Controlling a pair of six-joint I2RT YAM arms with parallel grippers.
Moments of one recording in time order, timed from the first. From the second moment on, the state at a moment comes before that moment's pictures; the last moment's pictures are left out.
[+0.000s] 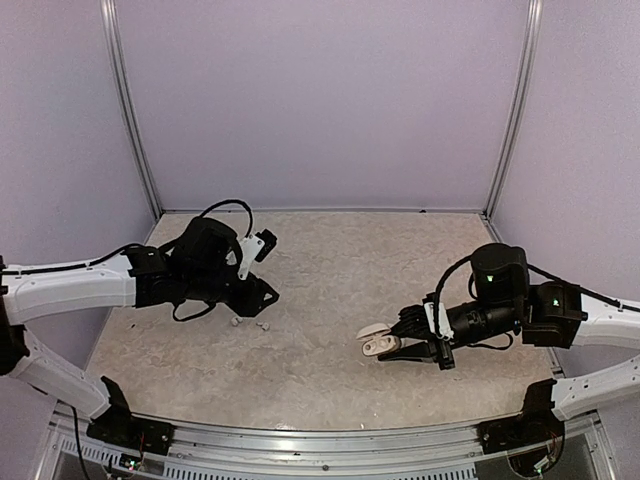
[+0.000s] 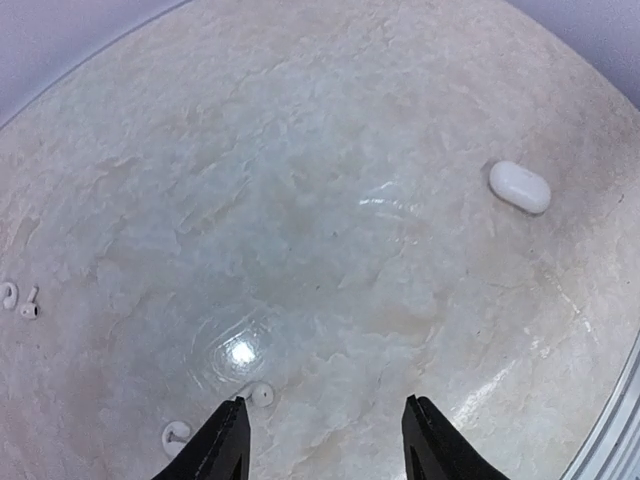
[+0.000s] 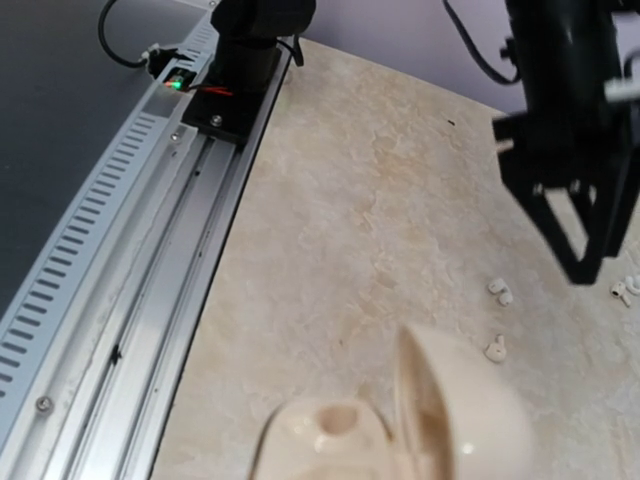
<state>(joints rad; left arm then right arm) -0.85 1.31 0.91 -0.27 -0.04 -0.10 1.07 0.94 0.73 -0.21 -0.47 -0.57</state>
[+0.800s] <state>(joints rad) -0.81 1.84 1.30 -0.74 -0.08 0.32 1.07 0.94 0.73 -0.22 -0.48 -0.55</state>
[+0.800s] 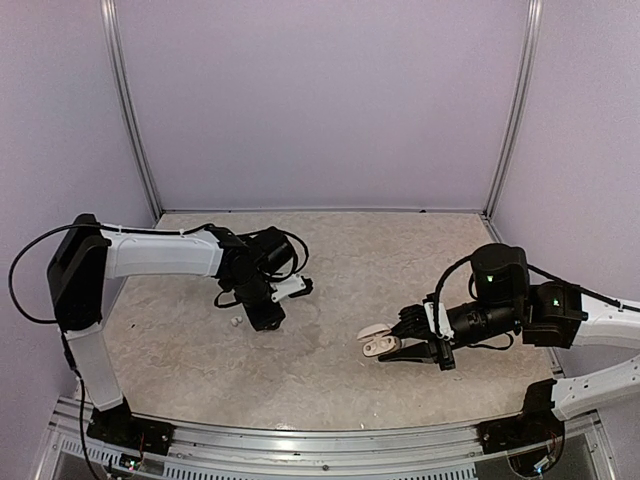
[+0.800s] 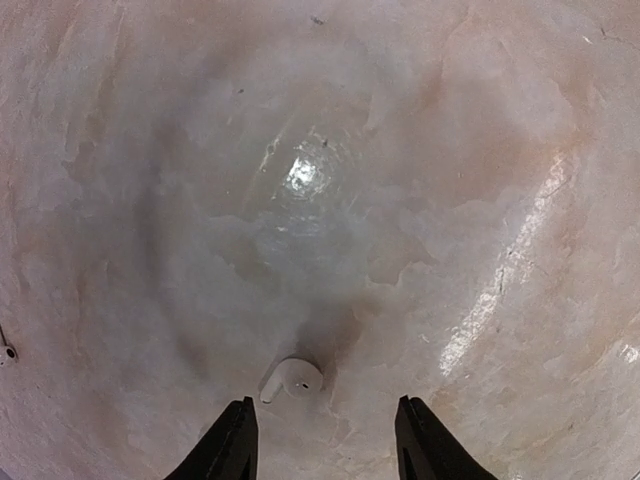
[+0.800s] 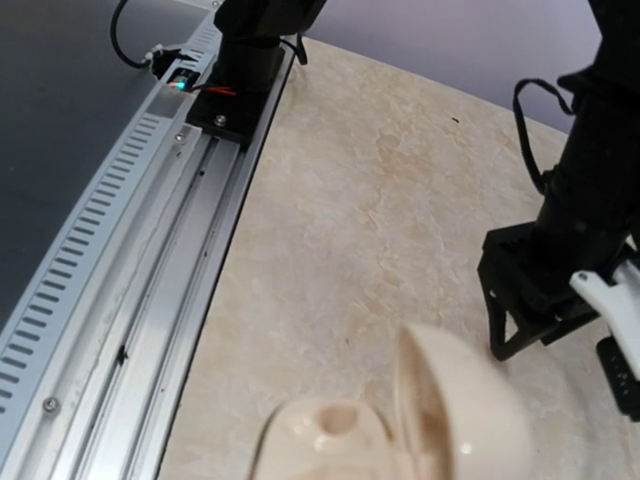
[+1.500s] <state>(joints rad) -0.80 1.80 1.22 -0.59 -0.18 0.01 1.07 0.92 0.73 -0.22 -0.47 -0.53</state>
